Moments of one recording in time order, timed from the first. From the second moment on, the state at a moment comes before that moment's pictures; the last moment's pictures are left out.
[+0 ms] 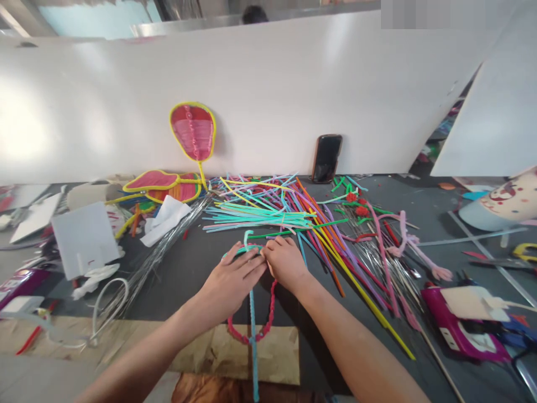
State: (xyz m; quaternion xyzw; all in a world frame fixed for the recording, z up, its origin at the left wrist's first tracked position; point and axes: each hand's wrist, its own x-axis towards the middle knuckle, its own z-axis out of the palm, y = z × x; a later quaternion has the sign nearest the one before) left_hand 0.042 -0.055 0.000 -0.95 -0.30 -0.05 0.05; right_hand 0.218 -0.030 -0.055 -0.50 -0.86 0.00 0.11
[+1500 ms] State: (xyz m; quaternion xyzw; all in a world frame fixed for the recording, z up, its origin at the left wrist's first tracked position) left_hand 0.031 0.009 -0.024 -0.83 -0.55 -0.02 -0.12; right_hand 0.224 -0.026 -0.059 -0.54 -0.80 0.14 0.23
